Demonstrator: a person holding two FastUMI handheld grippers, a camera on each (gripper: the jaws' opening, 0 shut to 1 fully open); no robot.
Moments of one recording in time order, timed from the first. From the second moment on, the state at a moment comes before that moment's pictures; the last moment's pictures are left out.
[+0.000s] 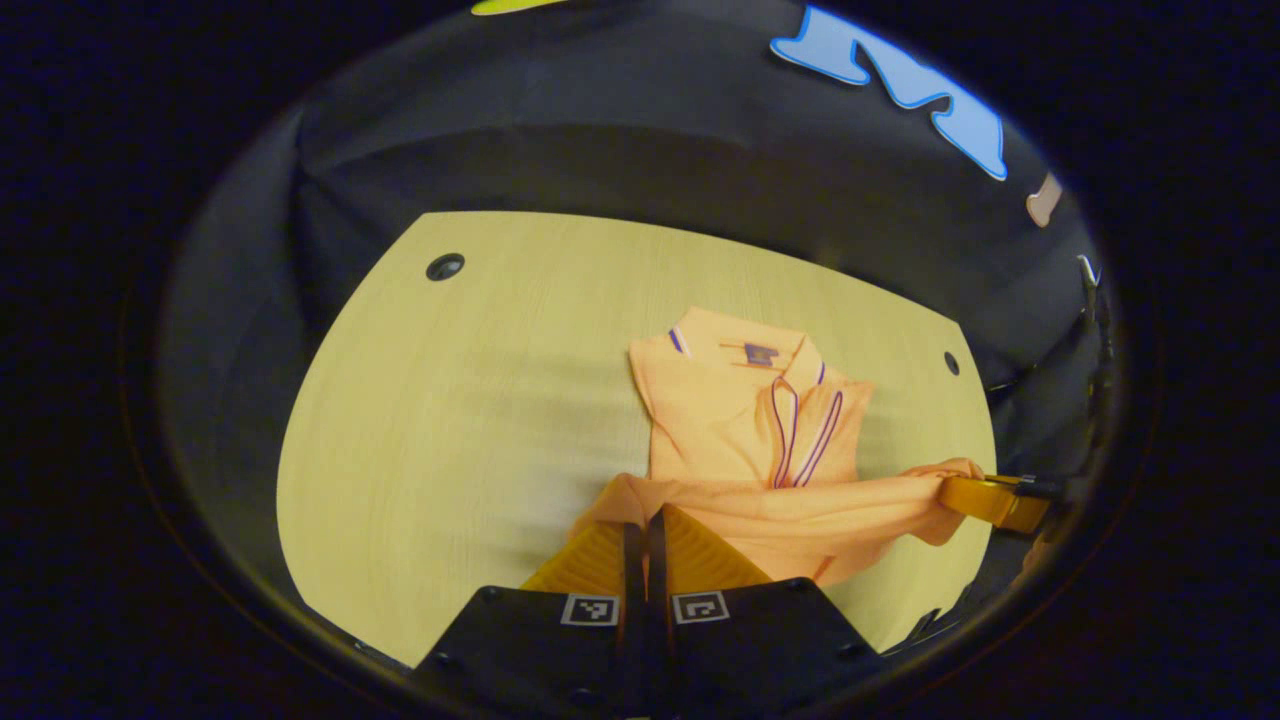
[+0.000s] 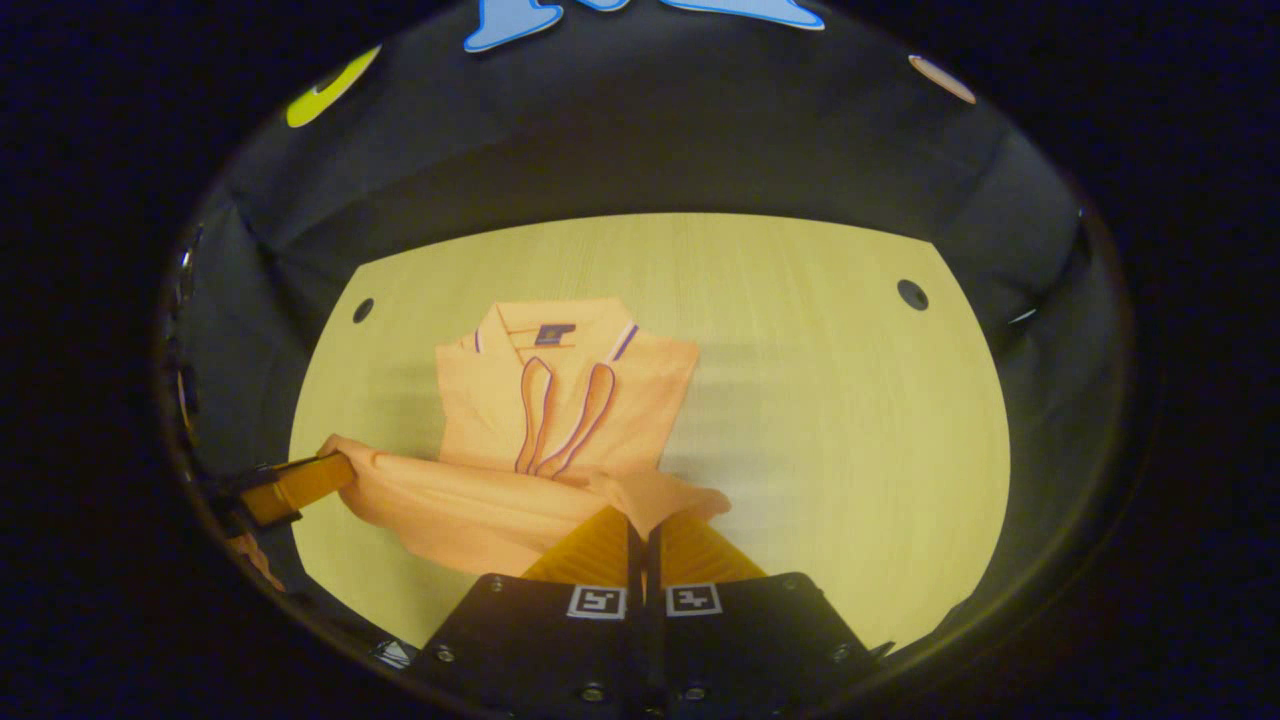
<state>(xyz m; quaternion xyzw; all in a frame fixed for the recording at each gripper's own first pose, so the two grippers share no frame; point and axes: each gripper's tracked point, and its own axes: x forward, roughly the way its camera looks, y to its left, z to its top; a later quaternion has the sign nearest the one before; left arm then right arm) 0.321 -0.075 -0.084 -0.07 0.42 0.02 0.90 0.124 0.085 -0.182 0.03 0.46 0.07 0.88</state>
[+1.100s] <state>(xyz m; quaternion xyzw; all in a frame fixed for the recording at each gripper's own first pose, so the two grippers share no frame) 0.537 -0.070 -0.129 -0.05 0.36 0.04 0.93 0.323 0.093 -0.209 -0.03 0.33 0.04 0.94</state>
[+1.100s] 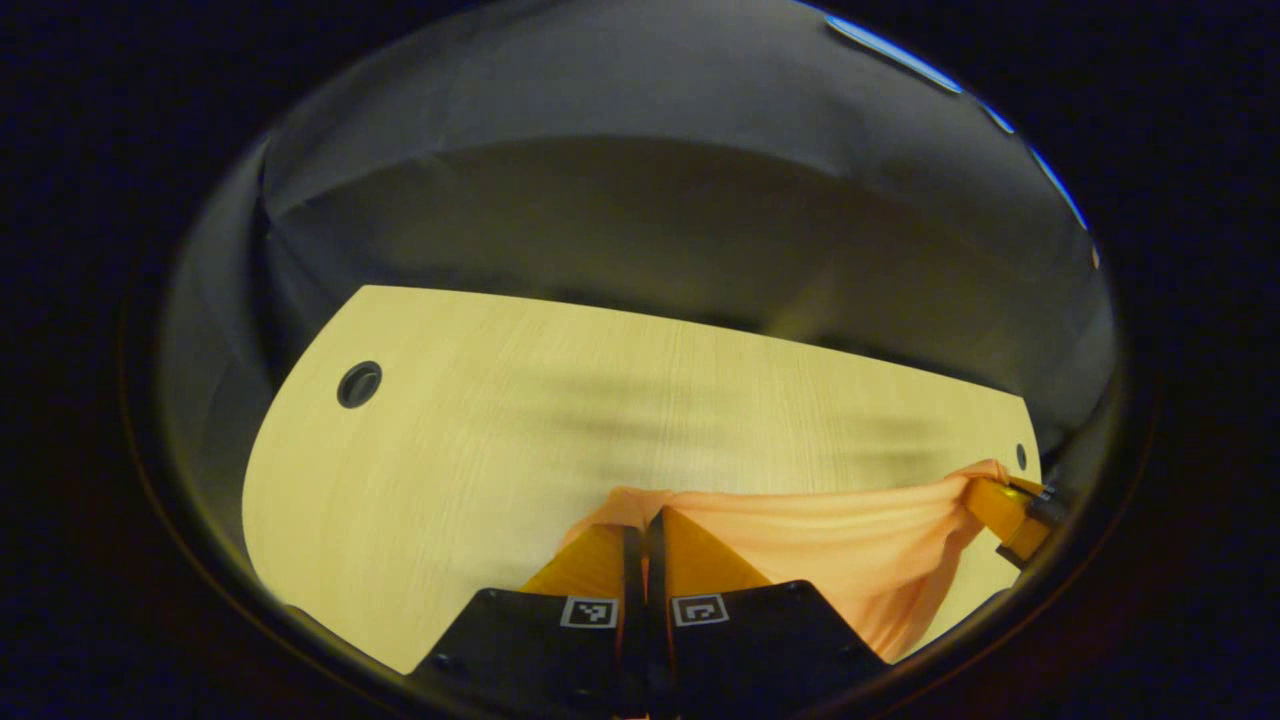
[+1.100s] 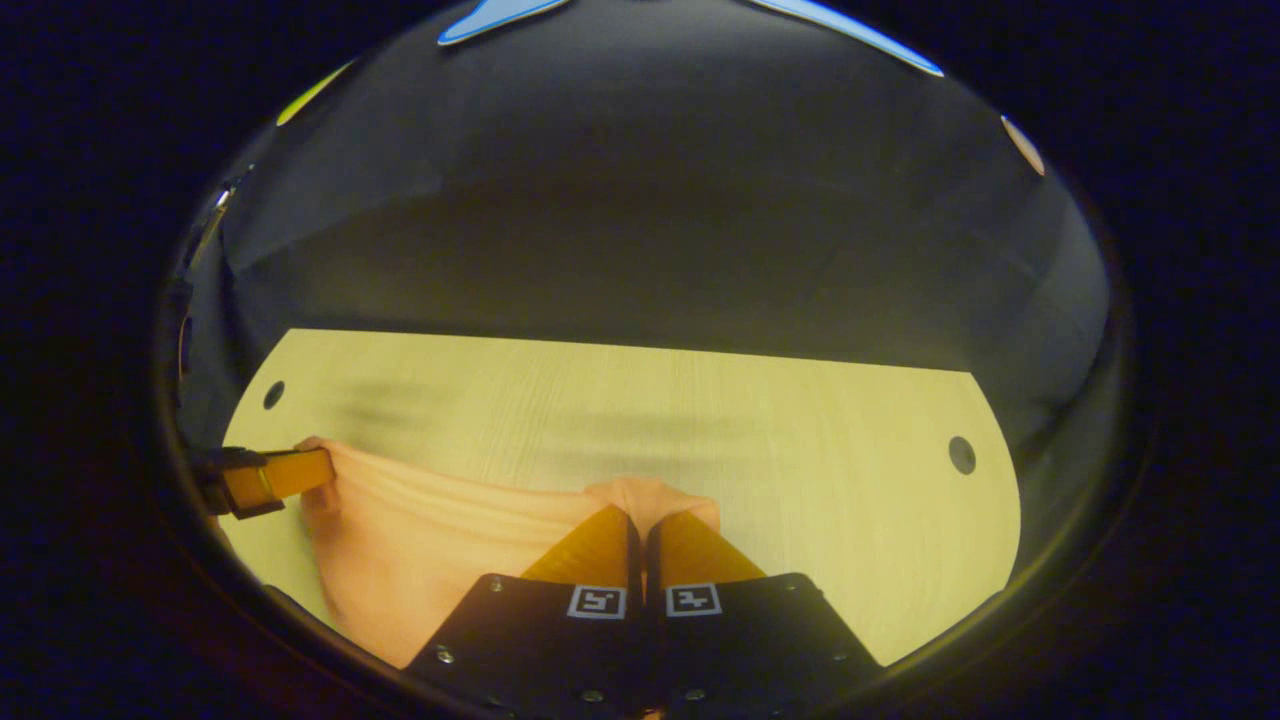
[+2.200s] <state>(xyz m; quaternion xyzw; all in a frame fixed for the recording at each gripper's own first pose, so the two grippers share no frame) 0.387 -0.108 0.043 0.00 0.25 0.01 0.97 0.188 0.073 -0.056 0.01 0.23 0.07 0.97</state>
